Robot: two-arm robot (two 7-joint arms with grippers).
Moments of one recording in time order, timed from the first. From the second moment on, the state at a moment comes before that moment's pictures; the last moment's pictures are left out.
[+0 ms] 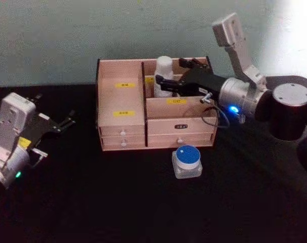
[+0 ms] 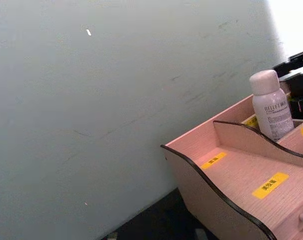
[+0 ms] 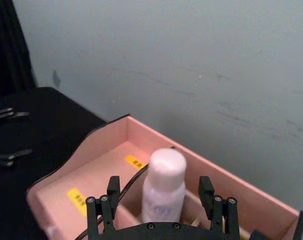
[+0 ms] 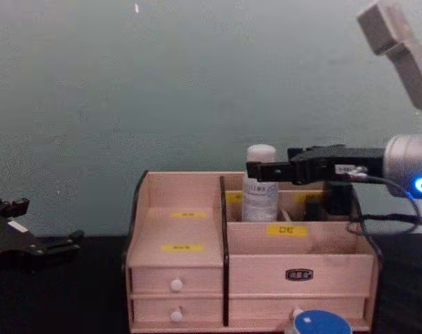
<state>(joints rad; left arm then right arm) -0.20 0.60 0.45 -1.41 -0.25 -0.12 0.03 0.58 0.30 -0.46 -1.20 0.34 0.19 0.47</state>
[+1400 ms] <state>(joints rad) -0.20 0.60 0.45 -1.41 -0.25 -0.12 0.03 0.22 0.60 -0.48 -1.55 0.38 0.20 0.55</state>
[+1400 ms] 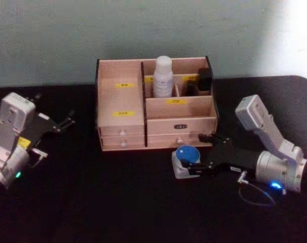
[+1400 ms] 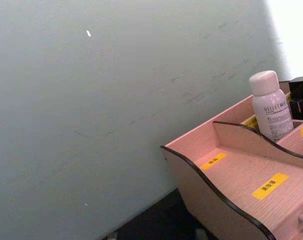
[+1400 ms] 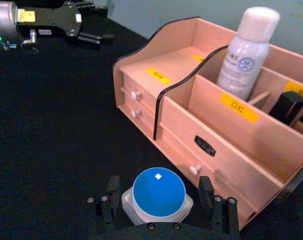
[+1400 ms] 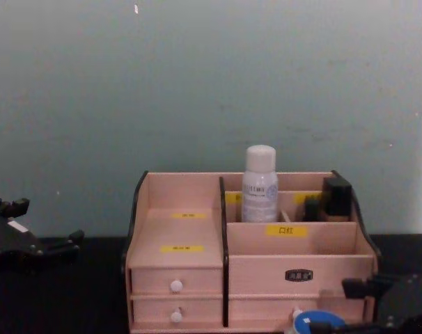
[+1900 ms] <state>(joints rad) -0.20 0.60 0.45 -1.41 -0.25 -0.12 0.03 0.24 0.59 -0.50 -1.50 0.38 0.22 0.56</state>
